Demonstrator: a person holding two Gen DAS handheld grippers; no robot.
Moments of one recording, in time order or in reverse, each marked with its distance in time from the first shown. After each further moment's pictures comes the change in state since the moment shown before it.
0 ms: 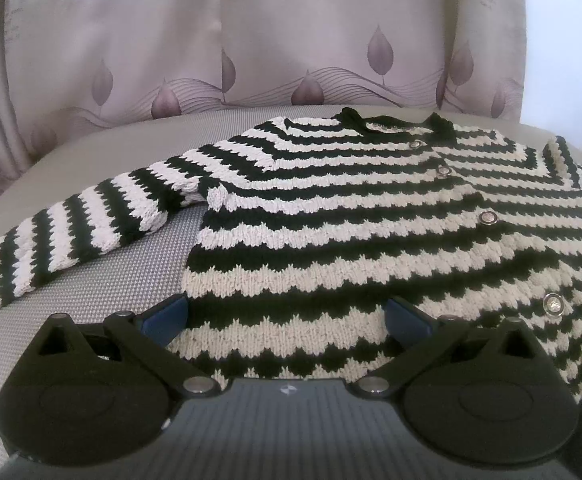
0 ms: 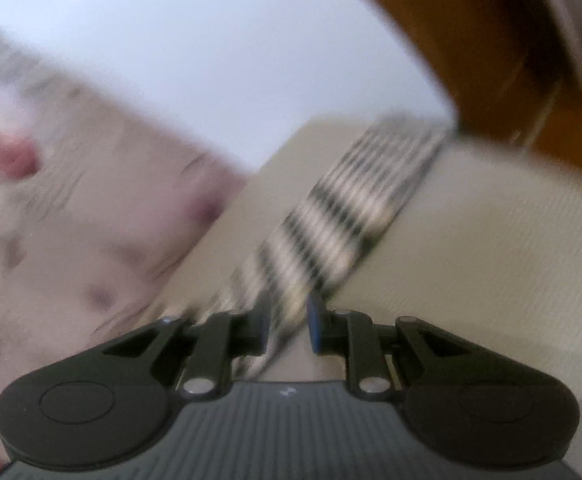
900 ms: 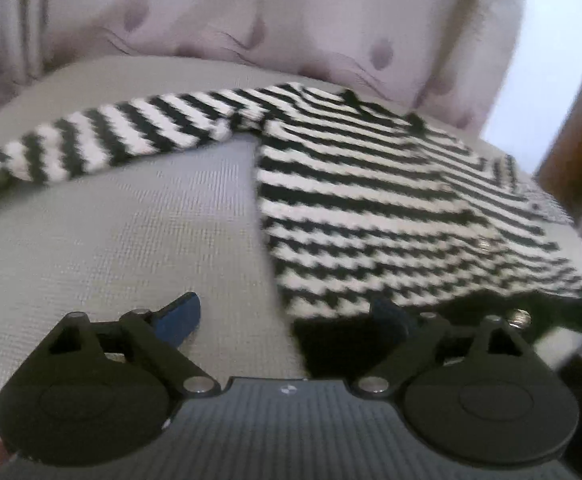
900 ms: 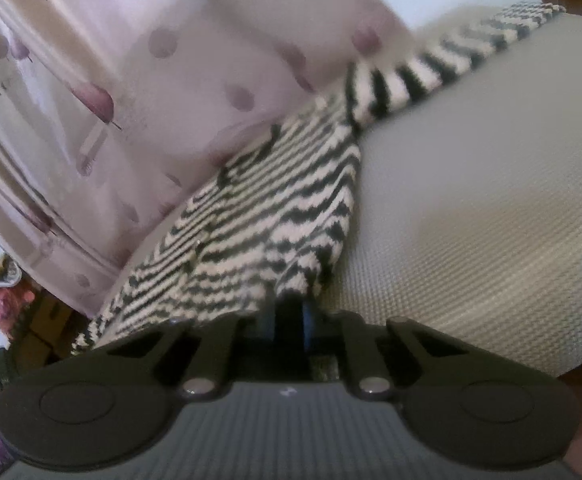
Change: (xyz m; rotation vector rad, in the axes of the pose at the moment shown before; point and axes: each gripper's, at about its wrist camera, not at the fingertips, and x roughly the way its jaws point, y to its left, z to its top) left arm -0.077 0.086 -0.045 -0.186 0.113 -0.246; right arm -0.102 0.093 -0.200 -0.274 0.229 0.175
